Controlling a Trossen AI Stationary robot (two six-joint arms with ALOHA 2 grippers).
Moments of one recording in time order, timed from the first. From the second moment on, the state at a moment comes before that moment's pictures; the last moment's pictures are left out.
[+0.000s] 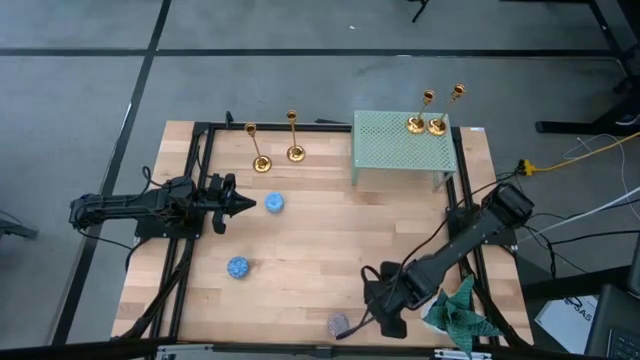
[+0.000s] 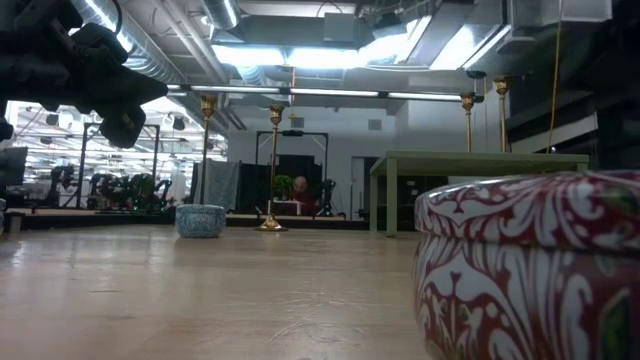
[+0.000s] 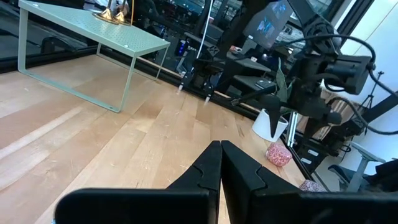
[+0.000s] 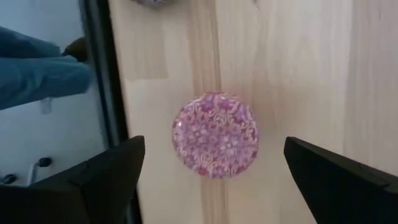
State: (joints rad) left arm 0.11 0.08 0.01 0.05 0.09 -0.43; right arm 0.70 1.81 1.30 -0.79 -0.07 0.80
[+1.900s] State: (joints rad) left arm 0.11 0.08 0.01 0.05 0.09 -0.43; right arm 0.54 1.72 1.30 -0.94 -0.08 0.86
